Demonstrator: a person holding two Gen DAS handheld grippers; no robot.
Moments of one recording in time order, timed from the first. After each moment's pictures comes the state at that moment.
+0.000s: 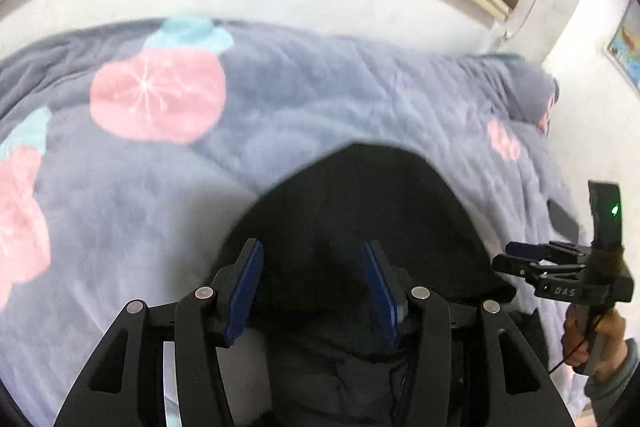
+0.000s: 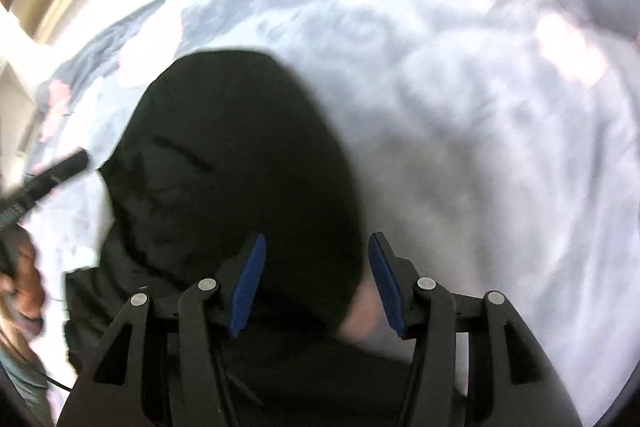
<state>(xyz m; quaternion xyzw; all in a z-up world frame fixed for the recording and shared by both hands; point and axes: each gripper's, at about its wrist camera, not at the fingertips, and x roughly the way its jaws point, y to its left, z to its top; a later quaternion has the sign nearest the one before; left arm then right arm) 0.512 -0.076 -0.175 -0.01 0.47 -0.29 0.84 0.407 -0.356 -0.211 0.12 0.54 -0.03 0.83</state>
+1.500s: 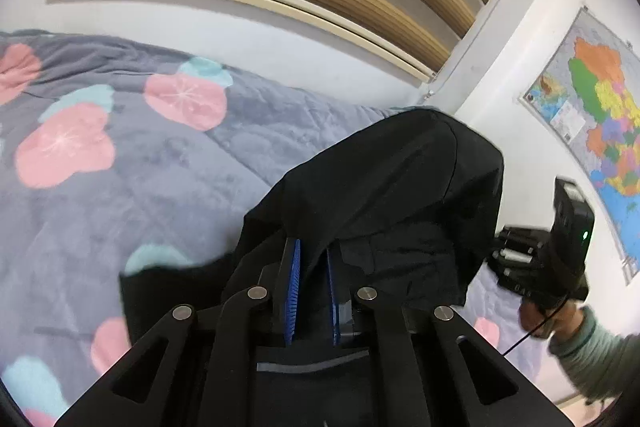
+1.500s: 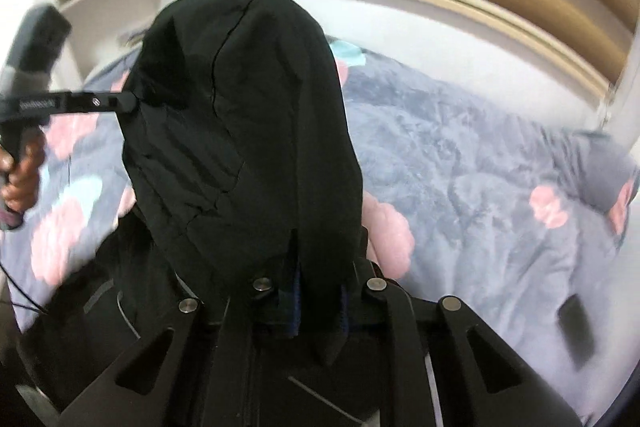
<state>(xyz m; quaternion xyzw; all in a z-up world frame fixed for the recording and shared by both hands) 0.264 0.051 -0.062 -0.11 0.40 -0.32 0.85 0.220 -0.241 -0.052 -0.11 0.42 0.13 0.89</state>
